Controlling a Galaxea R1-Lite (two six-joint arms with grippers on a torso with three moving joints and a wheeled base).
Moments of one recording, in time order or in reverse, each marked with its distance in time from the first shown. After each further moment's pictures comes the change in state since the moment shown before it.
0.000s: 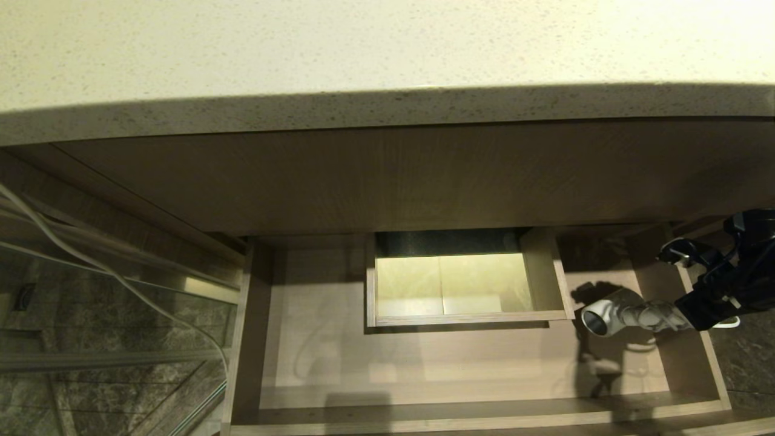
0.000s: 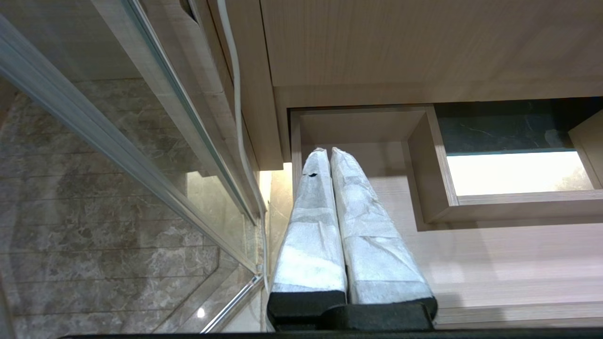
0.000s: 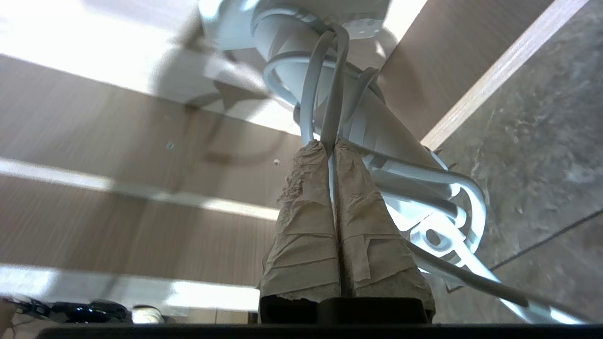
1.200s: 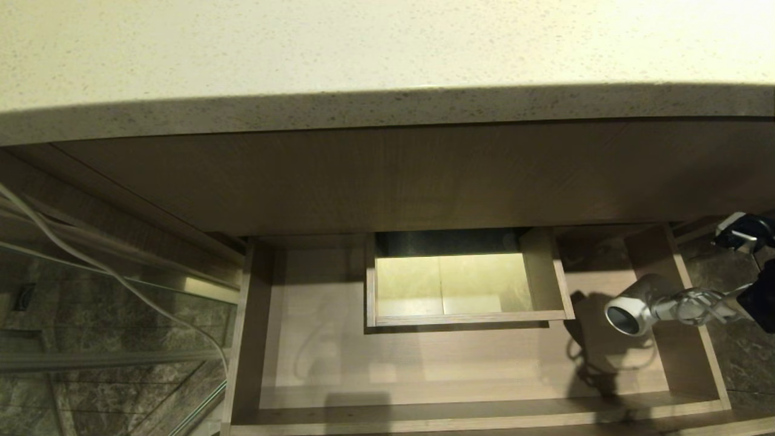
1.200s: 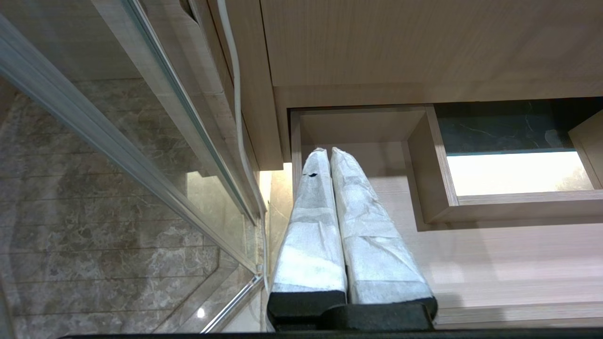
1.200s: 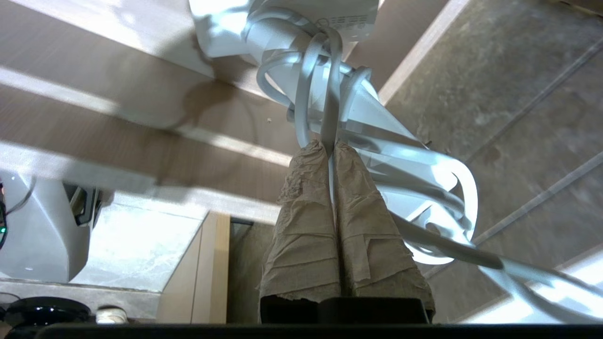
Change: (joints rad) left arm 0.000 0.000 0.000 0.000 0.000 0.000; right arm -0.001 -0.408 0.083 0.220 -0.005 -0.079
